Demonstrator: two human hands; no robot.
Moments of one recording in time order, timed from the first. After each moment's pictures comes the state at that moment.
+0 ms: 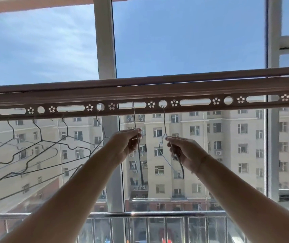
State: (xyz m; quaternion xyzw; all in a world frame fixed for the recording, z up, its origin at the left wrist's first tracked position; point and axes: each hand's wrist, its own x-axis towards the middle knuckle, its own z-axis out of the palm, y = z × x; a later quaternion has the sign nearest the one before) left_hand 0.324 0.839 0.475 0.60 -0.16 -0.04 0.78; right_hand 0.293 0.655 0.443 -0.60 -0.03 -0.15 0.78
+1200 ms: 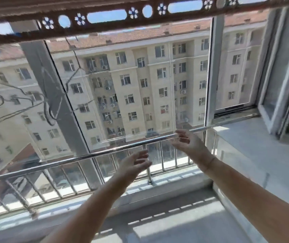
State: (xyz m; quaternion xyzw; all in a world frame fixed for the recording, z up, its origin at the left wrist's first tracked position) left_hand 0.243 0.701 0.210 0.76 -0.30 -0.20 0.54; right_hand 0.159 0.488 0.225 -0.77 0.09 -0.24 0.59
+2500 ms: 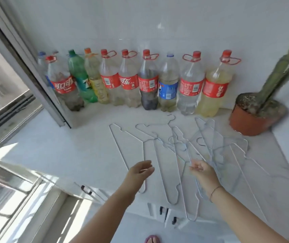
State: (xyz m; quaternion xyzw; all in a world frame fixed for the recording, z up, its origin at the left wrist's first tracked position) left_hand -0.083 0.081 0.017 0.57 -0.47 -0.60 0.32; right_hand -0.320 0.084 -0.009 -0.36 0.71 -0.40 0.46
